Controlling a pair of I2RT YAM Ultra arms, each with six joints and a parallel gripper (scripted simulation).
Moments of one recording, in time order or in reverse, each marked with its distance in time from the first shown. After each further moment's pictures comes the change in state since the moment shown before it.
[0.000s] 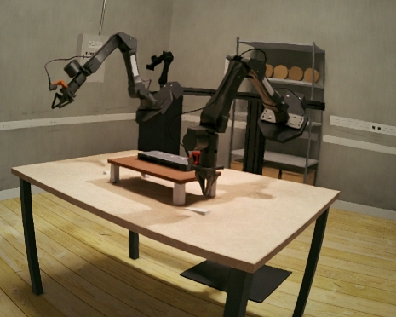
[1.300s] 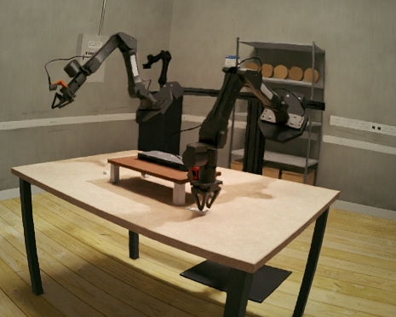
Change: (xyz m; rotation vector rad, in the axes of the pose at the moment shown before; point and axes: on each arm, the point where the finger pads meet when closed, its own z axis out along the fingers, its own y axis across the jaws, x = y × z) left arm 0.000 -0.004 0.052 0.014 0.001 0.001; right arm 0.000 0.000 0.000 0.000 0.000 0.000
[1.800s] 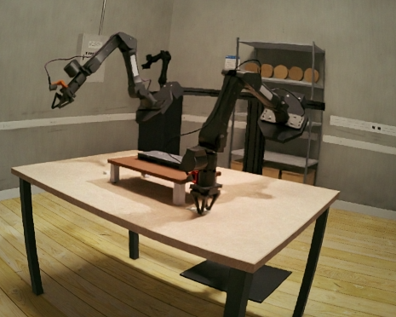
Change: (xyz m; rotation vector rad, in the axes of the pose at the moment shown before) left arm 0.000 0.002 0.011 -0.007 -0.001 0.000; right arm 0.000 0.000 0.000 0.000 0.000 0.000
